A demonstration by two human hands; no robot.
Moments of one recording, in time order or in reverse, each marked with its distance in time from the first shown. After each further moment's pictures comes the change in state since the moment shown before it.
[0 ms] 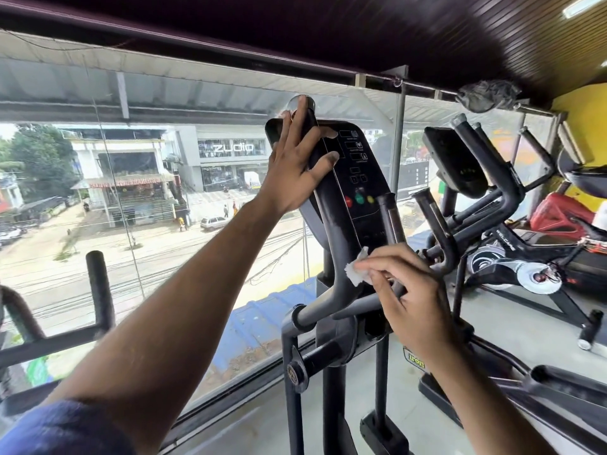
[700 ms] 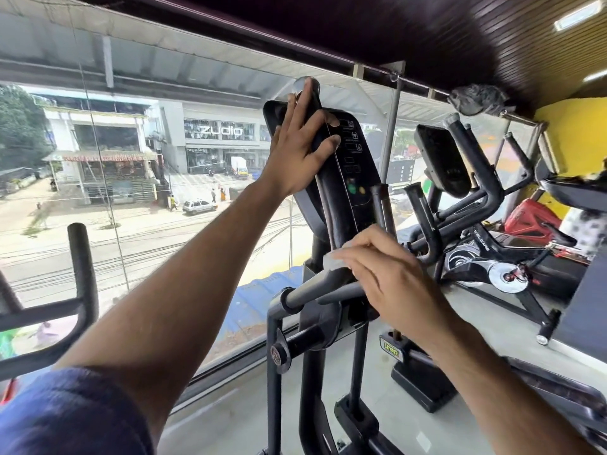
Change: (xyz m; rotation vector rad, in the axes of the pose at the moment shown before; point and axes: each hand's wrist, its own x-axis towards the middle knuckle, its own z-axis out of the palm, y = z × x) left_hand -0.007 0.008 -0.001 -0.060 0.035 -0.022; right_hand 0.015 -0.030 -0.016 -0.176 -0.350 -0.103
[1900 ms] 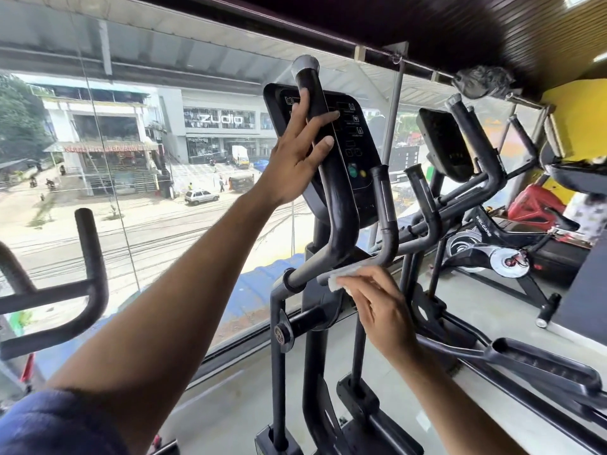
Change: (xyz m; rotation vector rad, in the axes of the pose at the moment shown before) left_hand -0.051 0.026 -0.009 -0.148 -0.089 -0.090; right_hand -0.079 0.024 0.085 0.102 0.284 0.107
